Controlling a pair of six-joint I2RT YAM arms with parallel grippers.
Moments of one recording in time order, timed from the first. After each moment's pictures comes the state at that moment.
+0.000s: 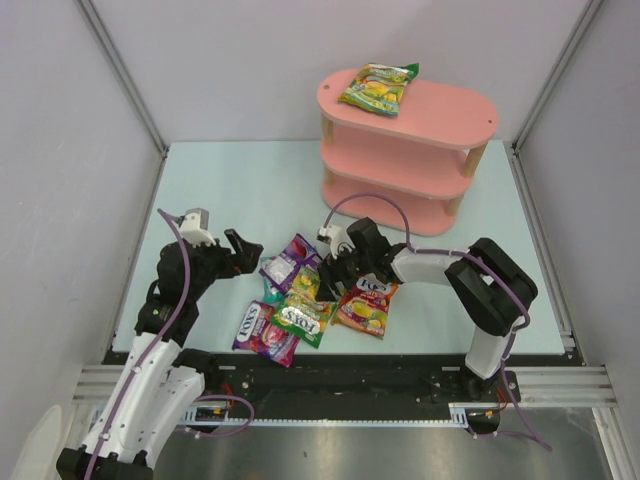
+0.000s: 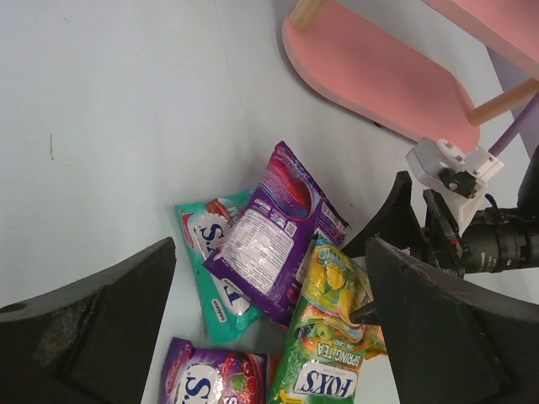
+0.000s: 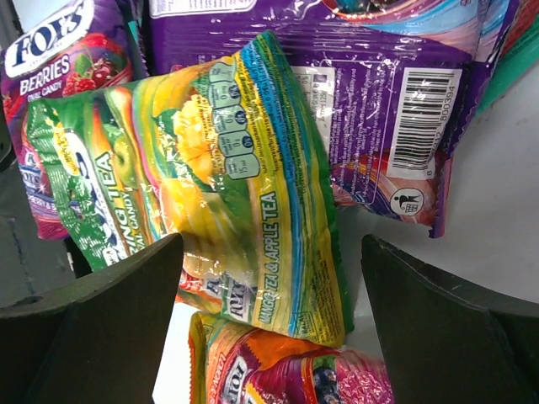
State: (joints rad) left arm -0.20 0.60 0.57 -0.29 0.14 -0.44; right arm 0.74 1.78 0.93 0.09 -0.57 0.07
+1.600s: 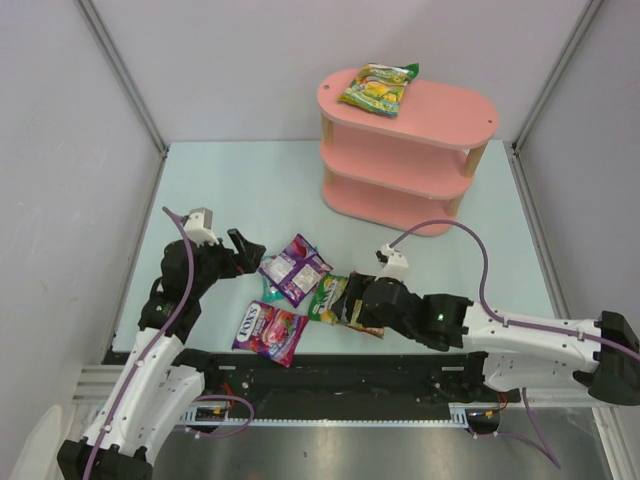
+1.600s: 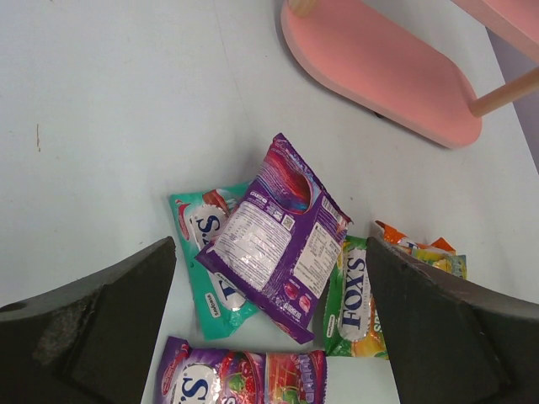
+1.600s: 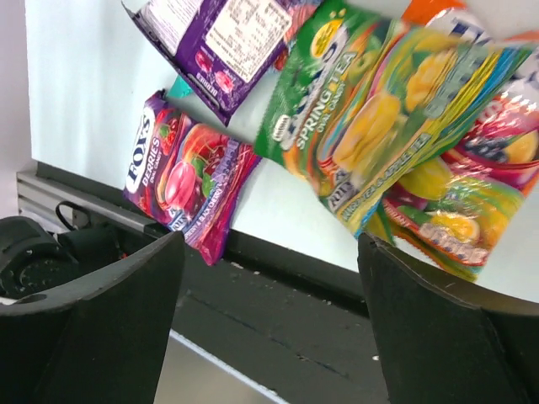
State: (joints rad) left arm -0.20 0.64 0.55 -0.27 0.16 -0.44; right arm 1.23 1.07 0.77 -0.42 0.41 1.12
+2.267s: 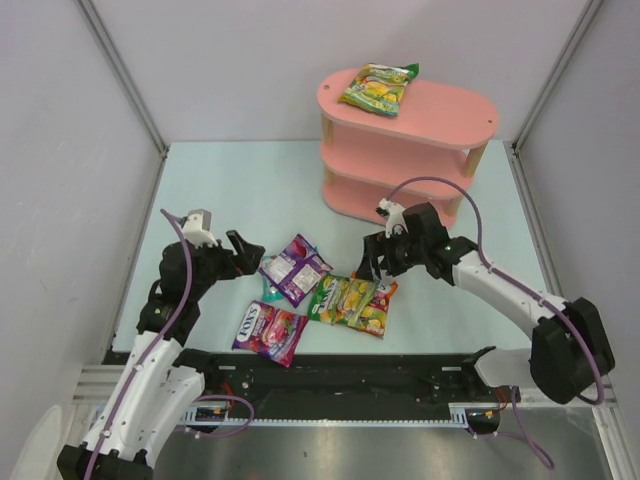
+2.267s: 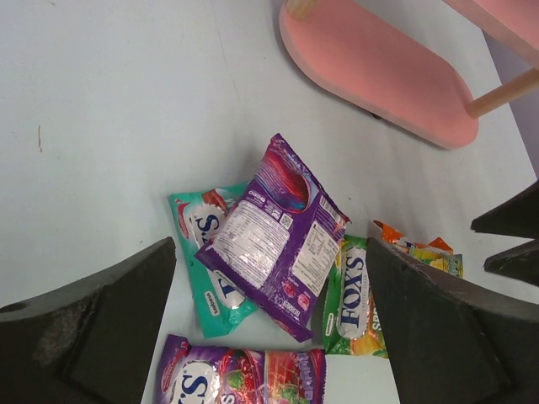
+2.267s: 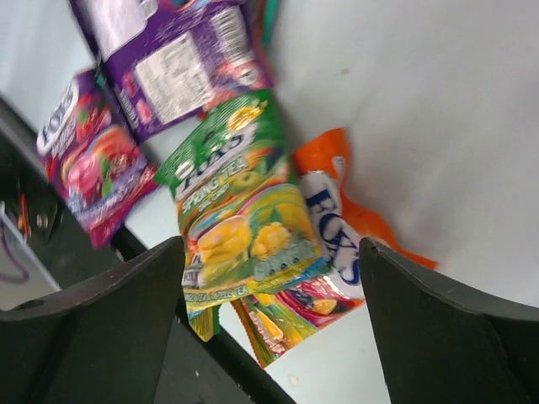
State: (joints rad) left arm -0.20 0.61 0.55 -0.28 0.16 -0.44; right arm 0.52 1.25 0.83 -0.31 -0.37 0.28
